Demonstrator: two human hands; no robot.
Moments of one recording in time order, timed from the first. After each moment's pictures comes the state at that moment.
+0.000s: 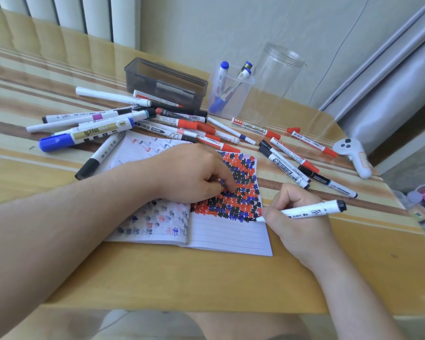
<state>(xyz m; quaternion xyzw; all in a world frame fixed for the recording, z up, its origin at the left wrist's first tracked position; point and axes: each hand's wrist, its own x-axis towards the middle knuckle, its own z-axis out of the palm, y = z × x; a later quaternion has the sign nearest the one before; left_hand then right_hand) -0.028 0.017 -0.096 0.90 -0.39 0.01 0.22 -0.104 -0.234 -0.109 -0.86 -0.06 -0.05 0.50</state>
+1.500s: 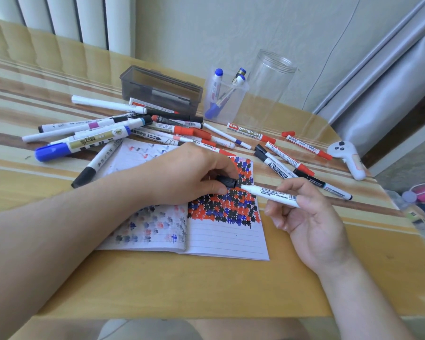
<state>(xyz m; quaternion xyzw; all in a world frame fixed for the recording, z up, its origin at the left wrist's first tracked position) -0.036 0.018 -0.088 0.88 -0.36 0.03 0.31 -0.099 -0.247 -0.103 -0.68 -0.08 0.02 0.73</state>
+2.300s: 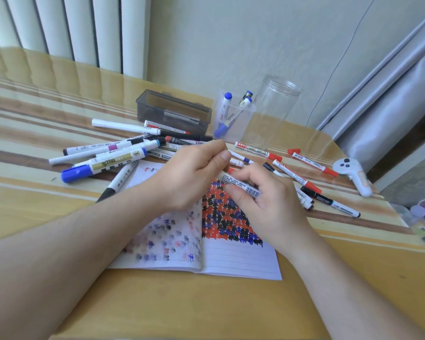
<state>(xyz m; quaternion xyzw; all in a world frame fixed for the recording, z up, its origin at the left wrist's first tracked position) -0.038 0.030 -0.075 0.82 -0.26 0.11 0.49 -0.068 -0.166 -0.074 -0.90 -0.25 -0.22 0.29</state>
